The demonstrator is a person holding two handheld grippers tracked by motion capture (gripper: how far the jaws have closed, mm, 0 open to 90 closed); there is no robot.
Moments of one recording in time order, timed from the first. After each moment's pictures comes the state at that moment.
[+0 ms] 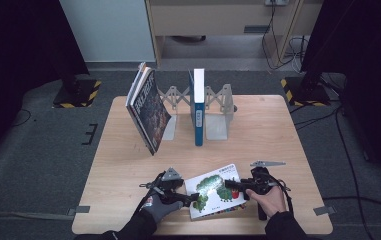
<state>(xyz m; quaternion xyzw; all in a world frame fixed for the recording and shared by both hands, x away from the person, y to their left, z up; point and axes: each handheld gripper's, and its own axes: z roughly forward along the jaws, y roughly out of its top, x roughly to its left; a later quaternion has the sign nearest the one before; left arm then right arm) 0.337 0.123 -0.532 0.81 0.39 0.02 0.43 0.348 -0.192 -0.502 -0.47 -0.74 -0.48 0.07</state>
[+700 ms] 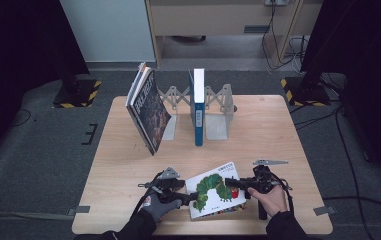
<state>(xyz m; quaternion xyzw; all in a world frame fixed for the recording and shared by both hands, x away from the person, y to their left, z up) 0.339 0.127 -0.531 0.80 0.40 -0.01 0.44 0.348 -0.195 -0.493 -0.46 -0.72 -0.51 0.11</state>
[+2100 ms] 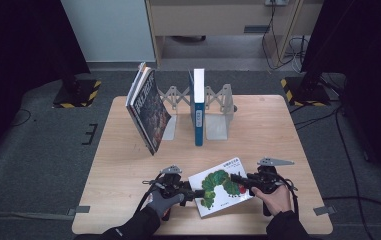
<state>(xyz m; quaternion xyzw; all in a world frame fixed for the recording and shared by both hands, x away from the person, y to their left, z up) 0.352 0.117 -0.540 0.77 0.39 -0.10 0.49 0.347 -0.205 -0.488 -0.45 -0.74 -0.50 0.01</state>
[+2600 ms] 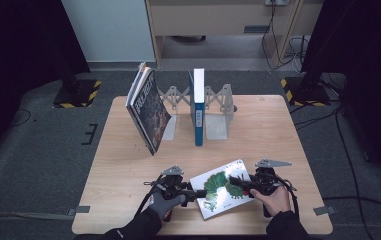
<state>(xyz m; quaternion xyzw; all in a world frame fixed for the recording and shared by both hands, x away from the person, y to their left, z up) 0.346 0.111 -0.532 0.77 0.38 -0.10 0.50 0.347 -0.204 -0.495 -0.45 -0.75 -0.48 0.00</state>
